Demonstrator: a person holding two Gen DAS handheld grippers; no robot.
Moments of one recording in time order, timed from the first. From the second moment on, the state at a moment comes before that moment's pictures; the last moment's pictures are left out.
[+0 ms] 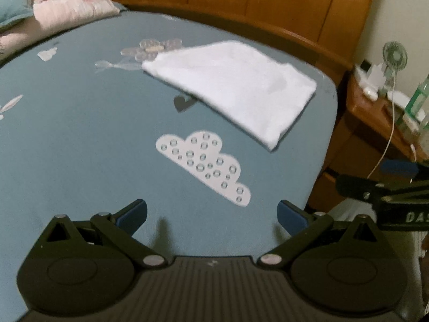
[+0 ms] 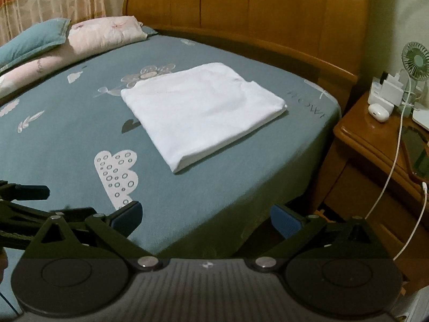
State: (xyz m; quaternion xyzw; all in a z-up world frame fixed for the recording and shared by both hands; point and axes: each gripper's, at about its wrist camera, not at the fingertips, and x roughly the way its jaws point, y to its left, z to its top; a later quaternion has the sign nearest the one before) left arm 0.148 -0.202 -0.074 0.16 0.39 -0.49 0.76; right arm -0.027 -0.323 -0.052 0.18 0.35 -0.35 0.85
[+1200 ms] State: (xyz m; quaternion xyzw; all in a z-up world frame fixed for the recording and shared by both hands) left arm 0.151 -0.191 -0.070 0.15 0.39 -0.48 0.77; right arm -0.007 -0.320 -0.042 0.17 0.35 -0.33 0.86
